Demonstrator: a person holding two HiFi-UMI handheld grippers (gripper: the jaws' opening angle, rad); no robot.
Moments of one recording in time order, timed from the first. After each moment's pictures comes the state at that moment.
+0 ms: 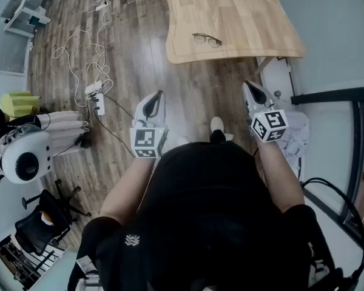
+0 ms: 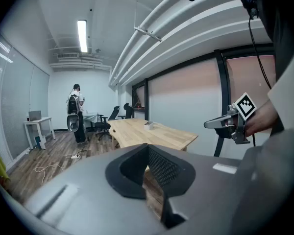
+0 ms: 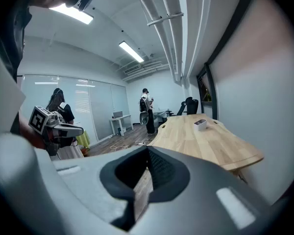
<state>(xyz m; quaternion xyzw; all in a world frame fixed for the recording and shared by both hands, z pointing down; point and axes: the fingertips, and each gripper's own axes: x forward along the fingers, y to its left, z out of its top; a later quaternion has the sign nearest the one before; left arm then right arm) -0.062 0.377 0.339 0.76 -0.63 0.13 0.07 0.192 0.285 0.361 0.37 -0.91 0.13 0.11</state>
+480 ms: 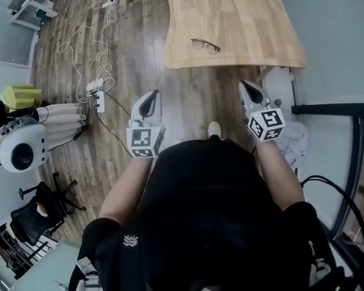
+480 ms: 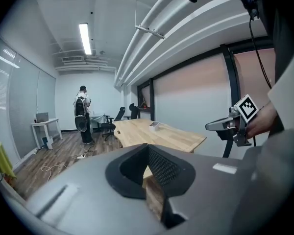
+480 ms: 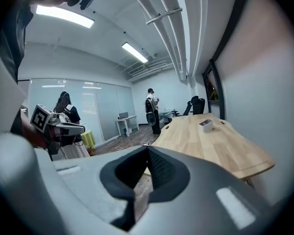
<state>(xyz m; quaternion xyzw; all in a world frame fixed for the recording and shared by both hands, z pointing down) -0.046 0.344 0.337 0.73 -0.66 0.13 0.07 0.204 0.240 0.370 0.34 -0.93 0.13 0.11</state>
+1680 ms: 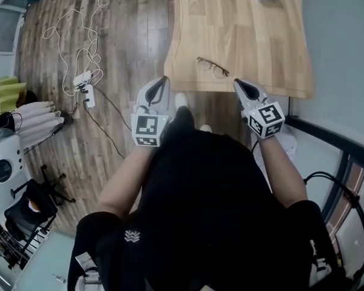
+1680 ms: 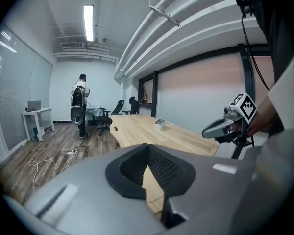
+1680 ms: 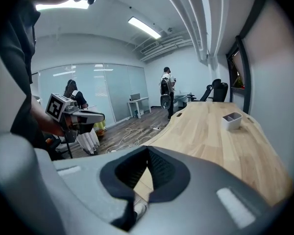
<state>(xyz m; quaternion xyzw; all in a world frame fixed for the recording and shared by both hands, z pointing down) -0.111 0.149 0.390 0.75 -0.64 0.12 0.12 0.091 0.082 0.421 0.23 -0.94 0.13 0.22</state>
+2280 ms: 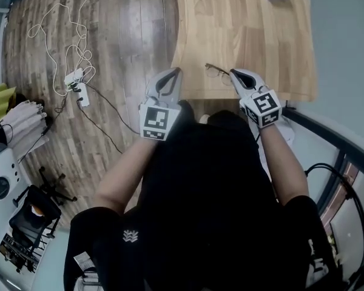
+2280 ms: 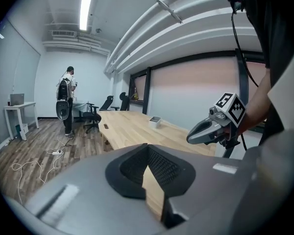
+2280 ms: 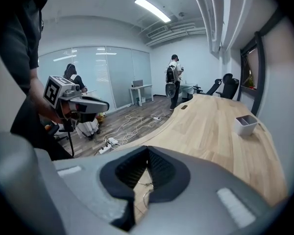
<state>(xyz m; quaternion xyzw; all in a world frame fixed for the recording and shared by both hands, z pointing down) -0.141 0.064 0.420 0.79 -0.58 0.12 0.13 0.011 0.016 0.464 0.21 -0.92 0.11 0.30</state>
